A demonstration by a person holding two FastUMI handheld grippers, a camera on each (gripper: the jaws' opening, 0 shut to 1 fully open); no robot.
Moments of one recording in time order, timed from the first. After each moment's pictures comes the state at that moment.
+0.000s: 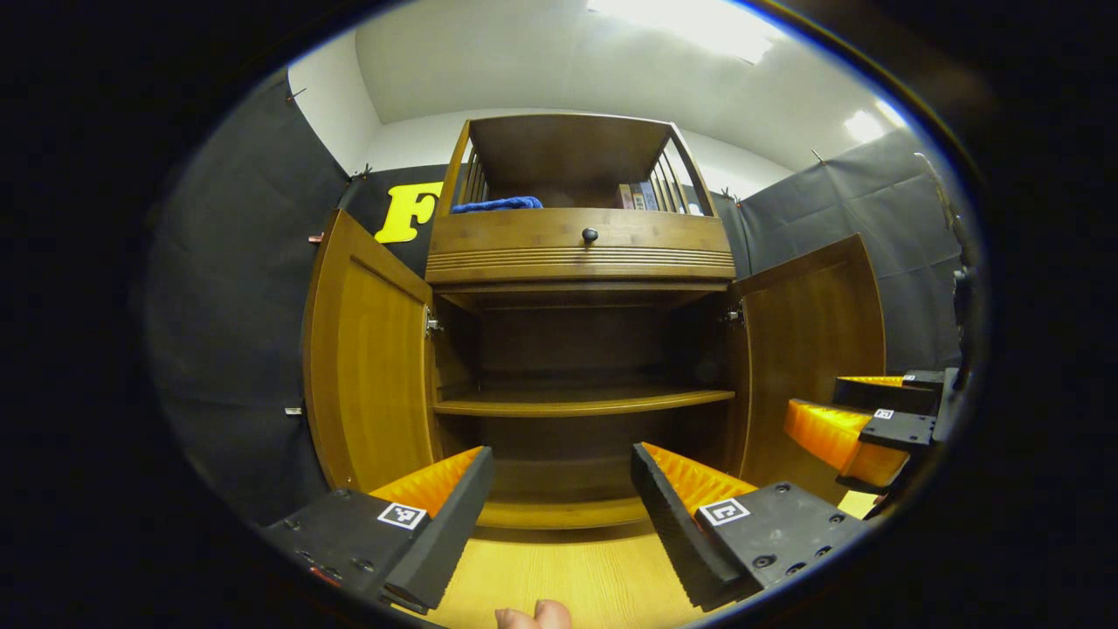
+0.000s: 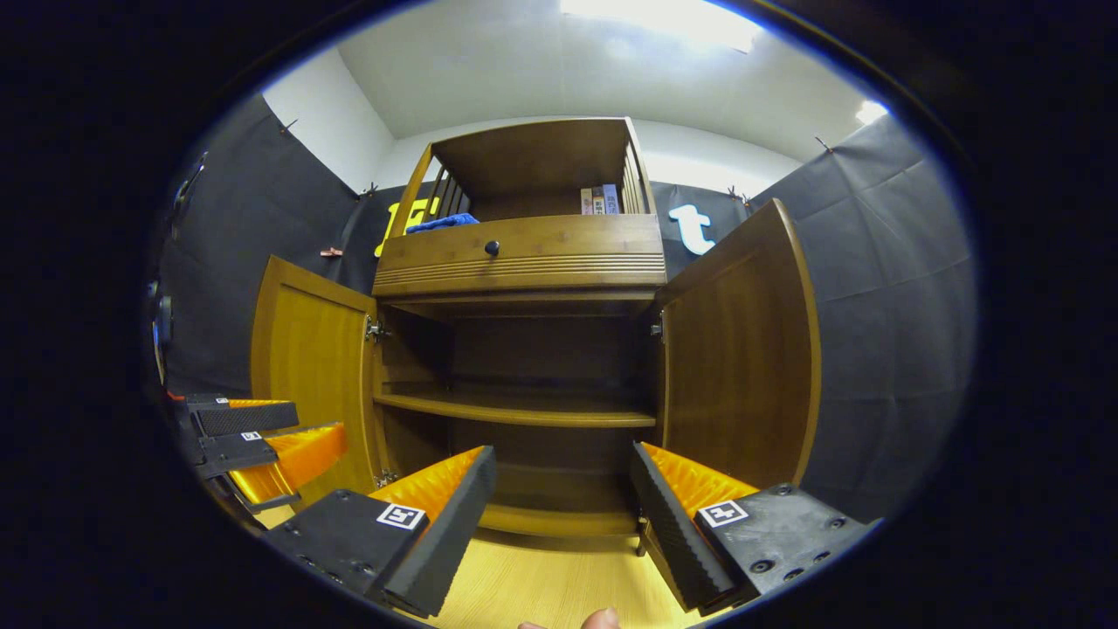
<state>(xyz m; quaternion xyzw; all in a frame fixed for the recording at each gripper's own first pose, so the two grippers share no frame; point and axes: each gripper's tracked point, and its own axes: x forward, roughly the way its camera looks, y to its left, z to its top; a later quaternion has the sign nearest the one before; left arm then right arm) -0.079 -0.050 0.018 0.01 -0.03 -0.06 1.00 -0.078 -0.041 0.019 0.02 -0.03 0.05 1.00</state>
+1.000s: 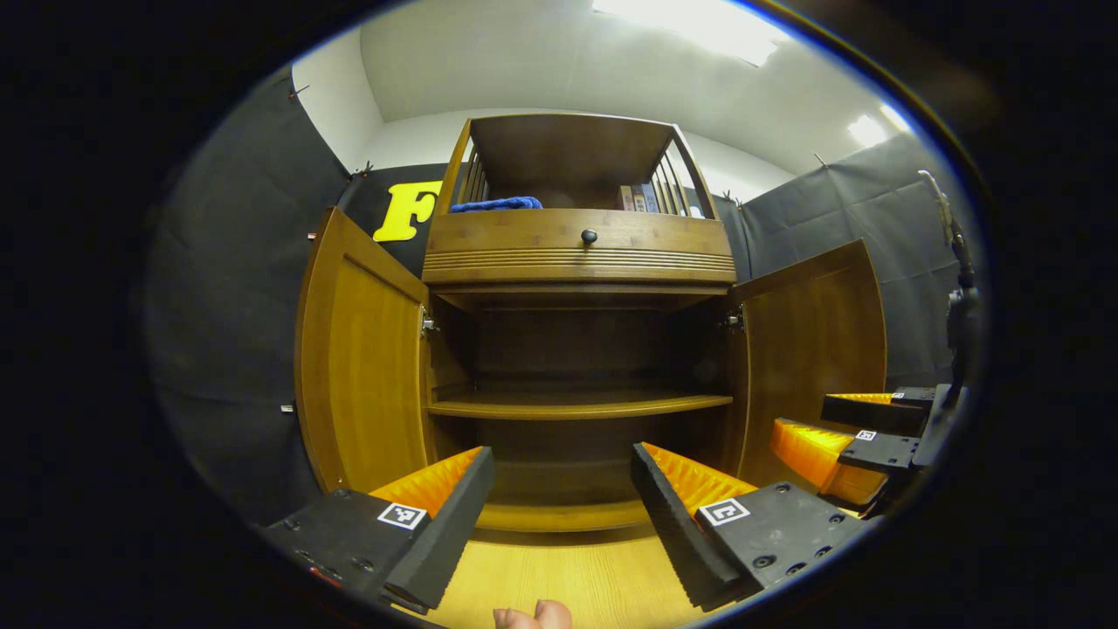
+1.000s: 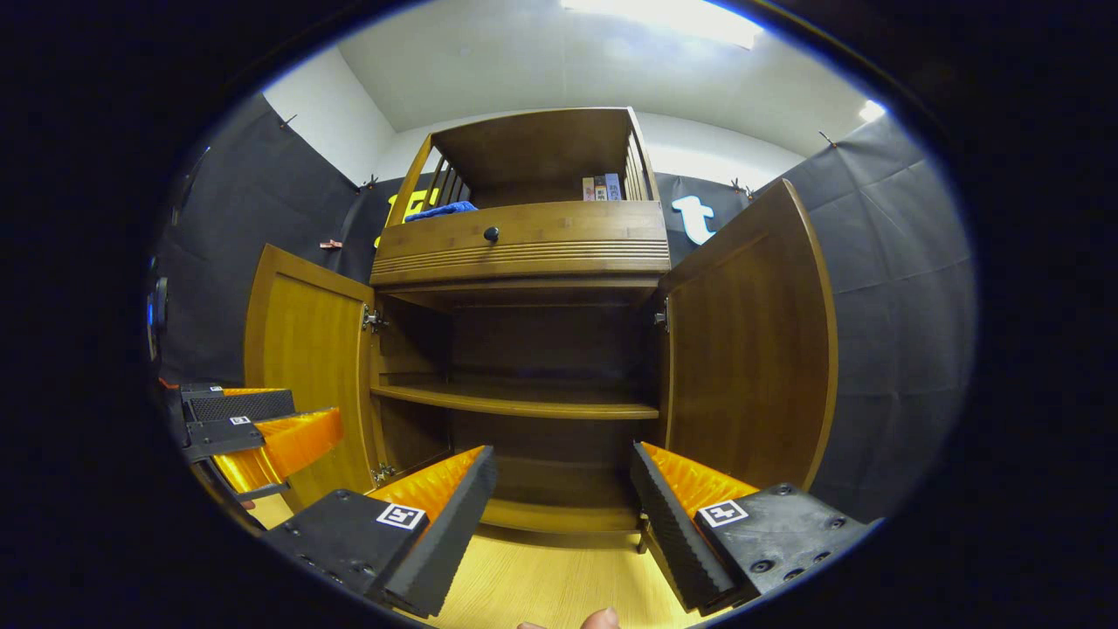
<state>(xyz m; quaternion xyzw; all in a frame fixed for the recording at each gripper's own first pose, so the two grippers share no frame) -0.075 -0.055 0.019 0.00 -0.03 -0.07 1.00 -0.071 -0.041 0.009 0.02 -0.02 0.05 1.00</state>
